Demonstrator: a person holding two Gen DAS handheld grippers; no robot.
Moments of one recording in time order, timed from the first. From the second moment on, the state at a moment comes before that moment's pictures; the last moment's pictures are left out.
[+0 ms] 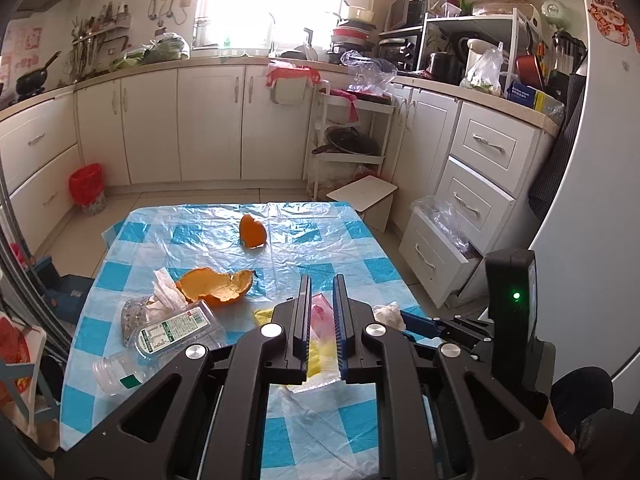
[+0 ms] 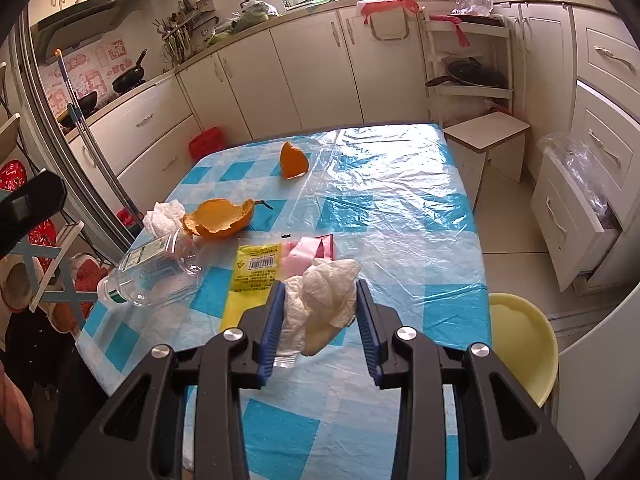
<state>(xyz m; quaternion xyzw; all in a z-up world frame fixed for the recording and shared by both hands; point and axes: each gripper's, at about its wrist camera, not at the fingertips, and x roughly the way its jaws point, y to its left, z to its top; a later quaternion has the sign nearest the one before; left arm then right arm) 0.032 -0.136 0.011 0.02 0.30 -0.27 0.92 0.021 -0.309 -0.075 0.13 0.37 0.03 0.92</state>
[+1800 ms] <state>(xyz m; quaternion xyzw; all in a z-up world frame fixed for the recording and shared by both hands) 0.120 -0.134 -0.085 -0.13 0.44 -0.26 0.85 0.028 -0.323 -0.107 0.10 0.42 0.01 0.90</state>
